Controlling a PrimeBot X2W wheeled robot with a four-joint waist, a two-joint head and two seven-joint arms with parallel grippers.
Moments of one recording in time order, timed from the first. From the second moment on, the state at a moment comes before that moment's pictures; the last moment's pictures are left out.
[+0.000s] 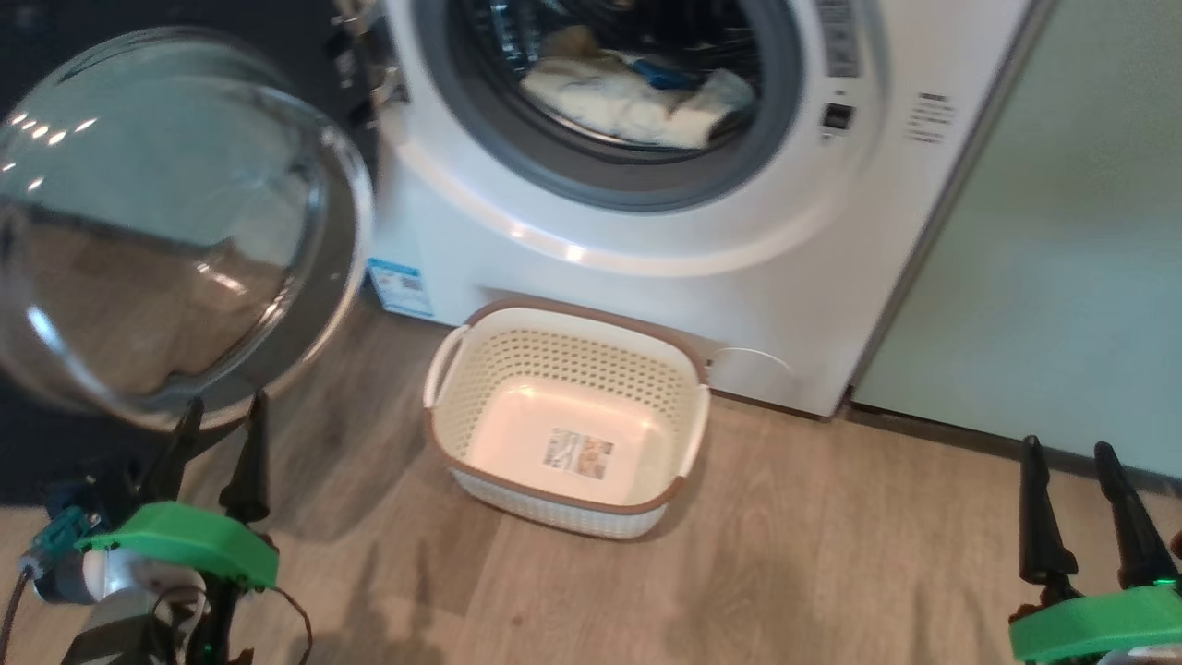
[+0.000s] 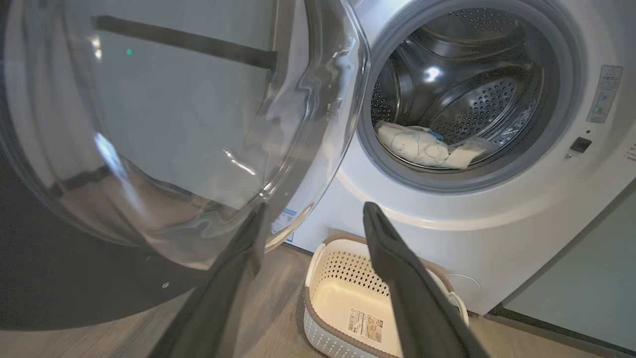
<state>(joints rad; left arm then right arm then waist) -0.11 0.25 0.09 0.35 -0.44 -0.13 -0.26 0.04 -0.08 -0.02 0.13 0.28 0.13 -0.26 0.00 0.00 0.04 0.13</state>
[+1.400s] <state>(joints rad) -0.09 0.08 0.29 0.32 -0.51 -0.13 -0.26 -0.03 -0.16 0.09 0.16 0.28 0.13 -0.26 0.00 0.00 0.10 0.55</state>
